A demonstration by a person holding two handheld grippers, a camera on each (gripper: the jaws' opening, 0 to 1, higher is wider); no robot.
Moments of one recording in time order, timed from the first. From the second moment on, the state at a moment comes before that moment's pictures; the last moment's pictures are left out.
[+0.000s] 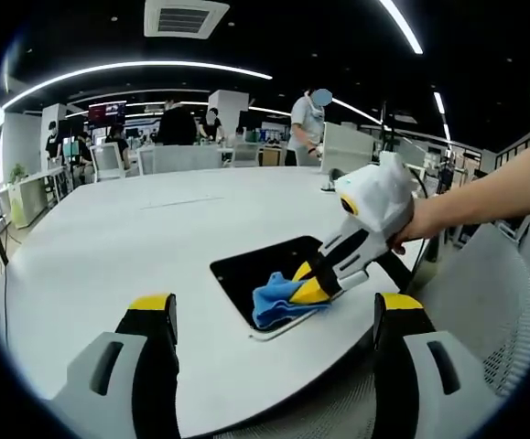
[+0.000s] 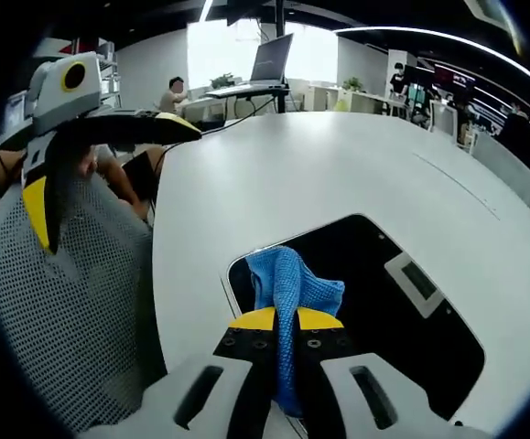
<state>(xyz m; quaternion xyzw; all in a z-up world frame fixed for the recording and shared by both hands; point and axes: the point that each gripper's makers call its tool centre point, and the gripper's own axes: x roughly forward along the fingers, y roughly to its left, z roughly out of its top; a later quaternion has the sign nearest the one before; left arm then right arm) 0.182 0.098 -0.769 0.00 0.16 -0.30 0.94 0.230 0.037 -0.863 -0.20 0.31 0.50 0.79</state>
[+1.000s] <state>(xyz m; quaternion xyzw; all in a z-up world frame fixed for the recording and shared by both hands) 0.182 0.099 -0.771 0.00 0.17 -0.30 0.94 0.236 0.060 -0.863 -0.18 0.29 0.51 0.79</state>
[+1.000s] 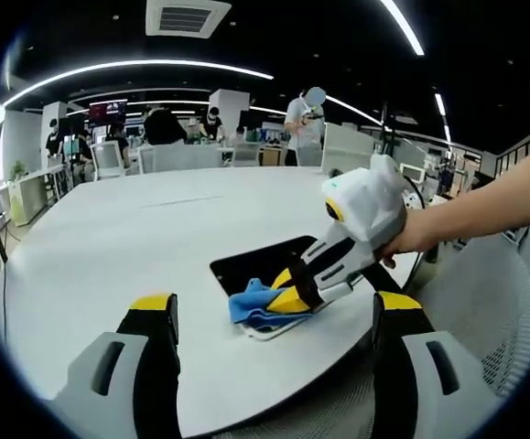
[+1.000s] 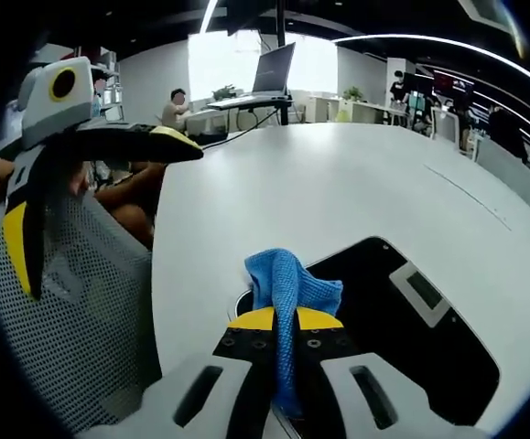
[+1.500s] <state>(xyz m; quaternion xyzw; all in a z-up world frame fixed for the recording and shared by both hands) 0.183 0.099 -0.771 0.00 0.17 -0.30 0.94 0.247 0.061 -0.863 -0.20 0.28 0.50 0.79</state>
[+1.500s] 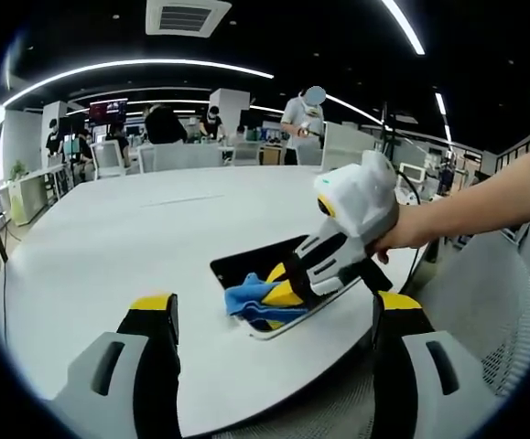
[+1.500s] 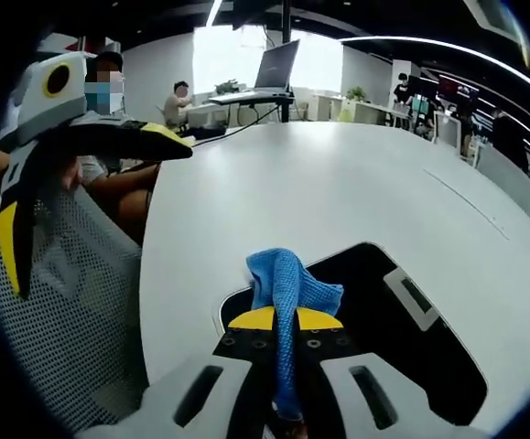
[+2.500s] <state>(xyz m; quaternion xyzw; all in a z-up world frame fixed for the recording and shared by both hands) 0.184 0.099 -0.768 -0.01 0.16 -0.29 0.94 0.317 0.054 -0.865 -0.24 0.31 0.43 0.81</state>
